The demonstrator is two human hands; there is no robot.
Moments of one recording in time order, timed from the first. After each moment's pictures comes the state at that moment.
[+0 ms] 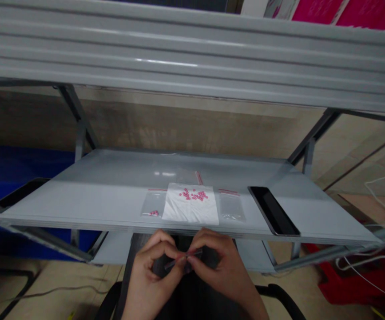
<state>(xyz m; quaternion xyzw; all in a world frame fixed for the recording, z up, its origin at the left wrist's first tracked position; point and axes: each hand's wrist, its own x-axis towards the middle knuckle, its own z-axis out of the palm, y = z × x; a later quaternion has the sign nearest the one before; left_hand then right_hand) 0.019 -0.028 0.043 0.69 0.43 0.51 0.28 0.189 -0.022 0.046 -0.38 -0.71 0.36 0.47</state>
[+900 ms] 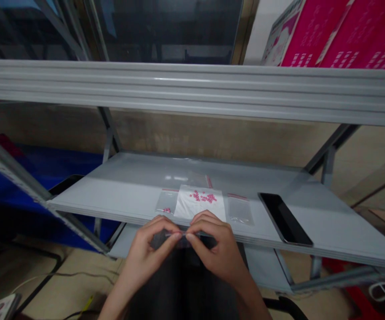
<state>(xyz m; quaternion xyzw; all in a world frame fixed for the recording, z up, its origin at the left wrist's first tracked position) -0.015 -0.019 0.070 0.72 0.45 0.46 0.25 0.169 -0.011 0.076 -0.33 -0.75 0.28 0.50</state>
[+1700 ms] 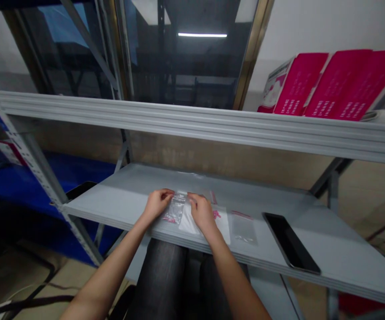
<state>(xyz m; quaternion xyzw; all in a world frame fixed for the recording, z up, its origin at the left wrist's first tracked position) -0.057 0.129 0.037 0.68 0.56 0.42 0.18 0.130 0.105 0.051 -0.49 -0.74 0.17 0.44</state>
